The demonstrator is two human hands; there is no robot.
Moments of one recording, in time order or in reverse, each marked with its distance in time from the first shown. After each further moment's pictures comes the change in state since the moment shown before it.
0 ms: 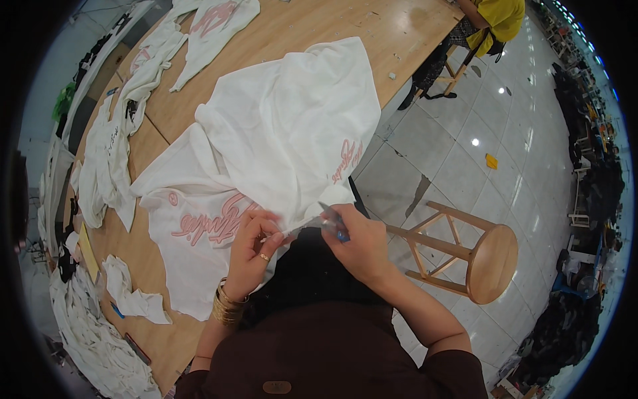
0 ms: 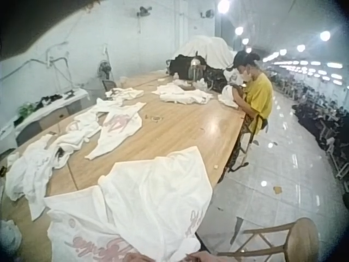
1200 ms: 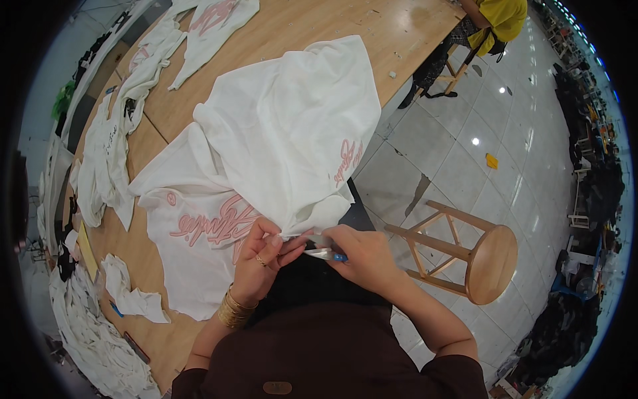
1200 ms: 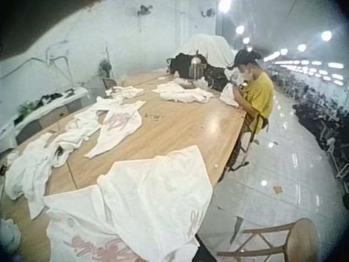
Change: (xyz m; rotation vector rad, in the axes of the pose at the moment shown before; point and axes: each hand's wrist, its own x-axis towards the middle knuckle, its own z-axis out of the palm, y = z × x) left_hand -0.004 0.013 0.014 -0.795 -0.110 -0.361; right_hand -0.010 0.016 -0.014 -0.044 -0.241 -0.257
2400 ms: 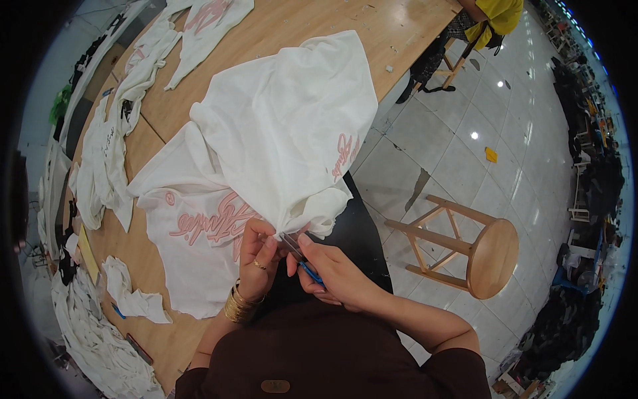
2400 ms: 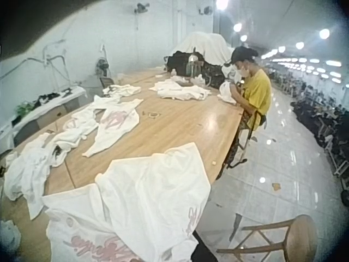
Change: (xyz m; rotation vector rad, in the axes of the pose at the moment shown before) left_hand 0.003 -0.022 -0.017 0.099 -0.094 0.250; right_hand 0.017 -0.049 -0.001 1.333 -0.448 0.935
